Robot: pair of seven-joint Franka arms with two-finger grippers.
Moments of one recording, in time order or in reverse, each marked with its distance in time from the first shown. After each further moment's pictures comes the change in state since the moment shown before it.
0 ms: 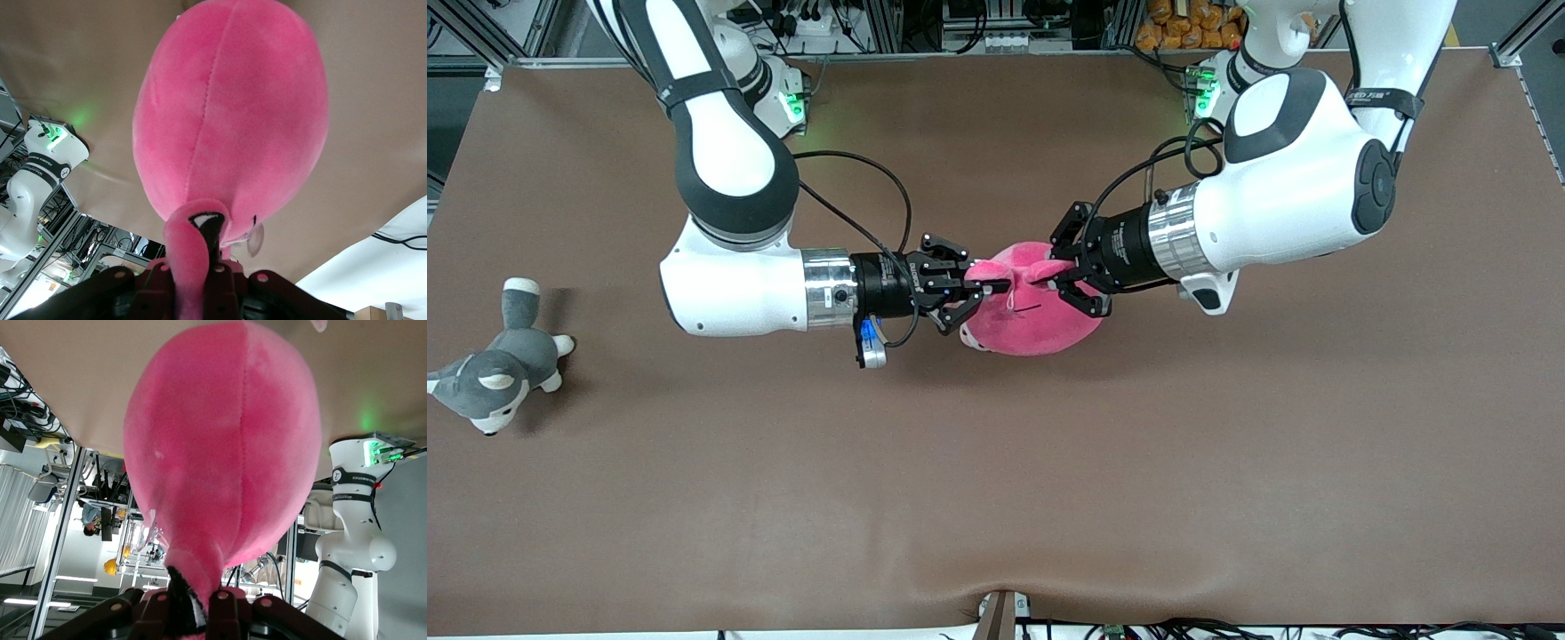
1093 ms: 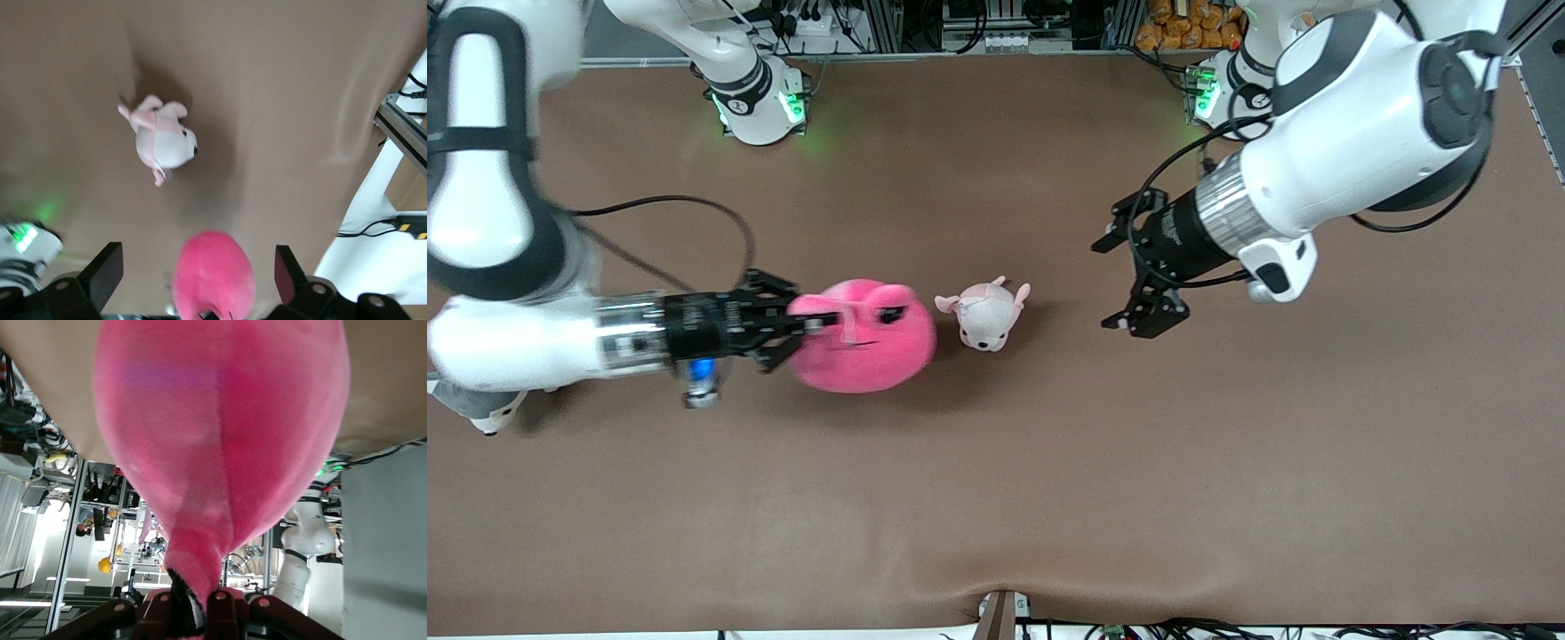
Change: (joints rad) left arm 0.062 -0.066 0.005 0.076 0.254 -0.128 0.208; right arm -0.407 -0.008 -0.026 0.009 -0.130 -0.454 -0.089
